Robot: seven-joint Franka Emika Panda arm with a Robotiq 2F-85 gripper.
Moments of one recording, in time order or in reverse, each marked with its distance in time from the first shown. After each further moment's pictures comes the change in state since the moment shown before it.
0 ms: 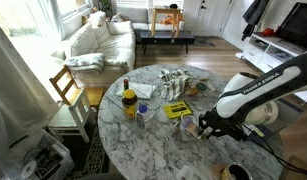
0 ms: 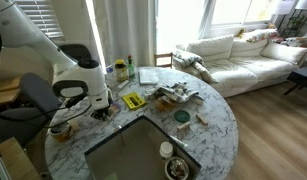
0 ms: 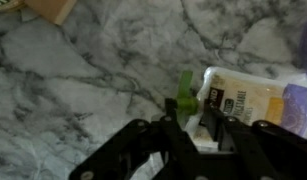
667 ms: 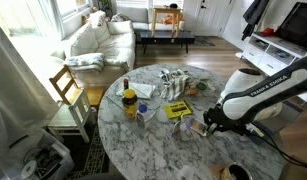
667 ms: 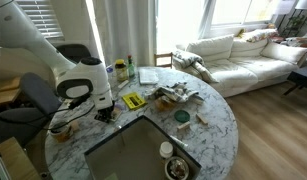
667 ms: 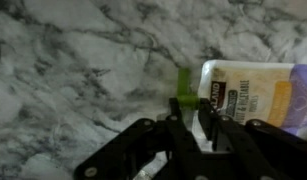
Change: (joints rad) arm 0.041 -0.012 -0.115 0.001 -0.239 -0.030 0.156
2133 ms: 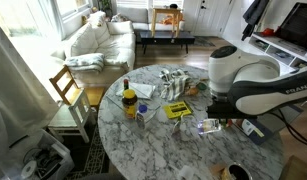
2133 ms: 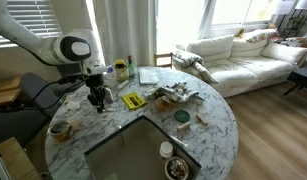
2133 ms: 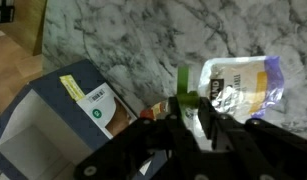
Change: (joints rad) arm 0.058 -0.166 0.047 0.161 -0.663 -0.608 0.302
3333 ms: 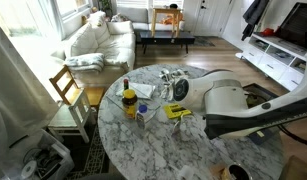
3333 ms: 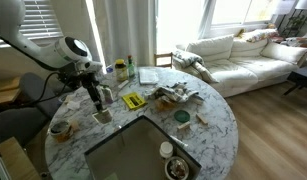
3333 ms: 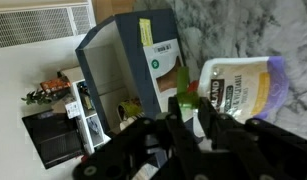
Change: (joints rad) arm 0.093 0.194 0.121 0.178 -0.374 -0.452 0.002
